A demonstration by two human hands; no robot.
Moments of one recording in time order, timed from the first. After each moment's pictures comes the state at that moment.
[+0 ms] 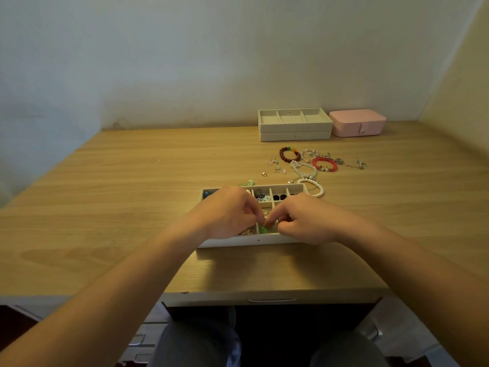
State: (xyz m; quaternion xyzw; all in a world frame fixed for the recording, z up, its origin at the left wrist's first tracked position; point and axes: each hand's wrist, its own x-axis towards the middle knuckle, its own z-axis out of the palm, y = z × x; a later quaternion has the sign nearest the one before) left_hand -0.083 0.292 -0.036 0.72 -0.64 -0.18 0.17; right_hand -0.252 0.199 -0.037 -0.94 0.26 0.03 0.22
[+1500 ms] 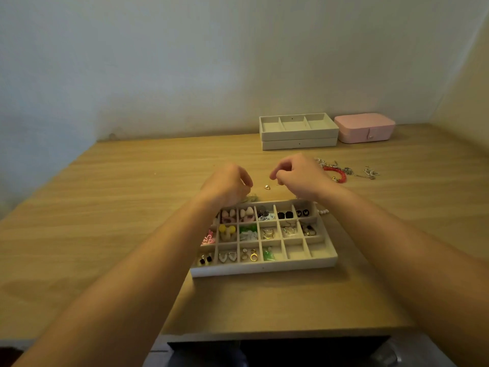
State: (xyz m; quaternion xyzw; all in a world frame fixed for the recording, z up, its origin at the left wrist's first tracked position) left_hand -0.036 0.193 -0.038 0.81 -0.53 -0.15 0.21; right_hand -0.195 0.108 -0.032 -0.85 0.37 -0.20 0.30
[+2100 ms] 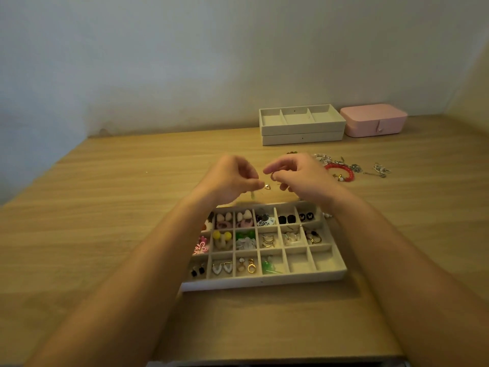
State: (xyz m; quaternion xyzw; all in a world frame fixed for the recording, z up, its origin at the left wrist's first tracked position) left_hand -0.031 0.180 -0.040 0.74 -0.55 -0.20 0.32; right_hand -0.197 0.101 -0.044 -0.81 0.33 -0.23 0.42
